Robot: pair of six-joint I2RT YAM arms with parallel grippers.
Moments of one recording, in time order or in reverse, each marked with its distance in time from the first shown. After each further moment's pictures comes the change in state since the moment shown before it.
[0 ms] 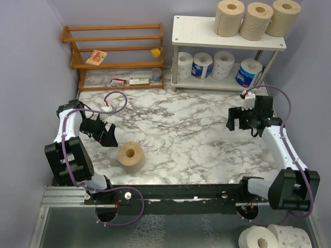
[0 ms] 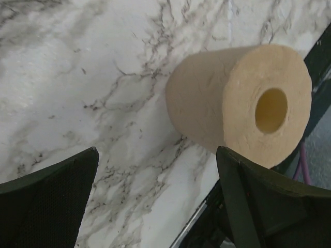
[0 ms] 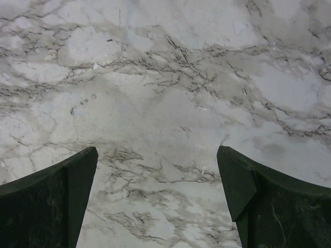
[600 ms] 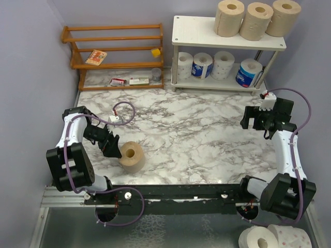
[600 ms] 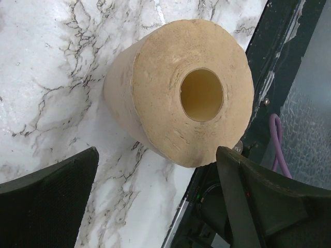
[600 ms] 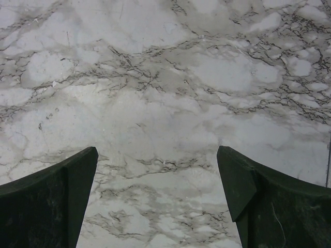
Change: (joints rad) left arm -0.068 -0.029 -0.092 -0.240 0.015 0.297; right arm -0.257 -0.040 -0.001 -0.013 -0.067 -0.031
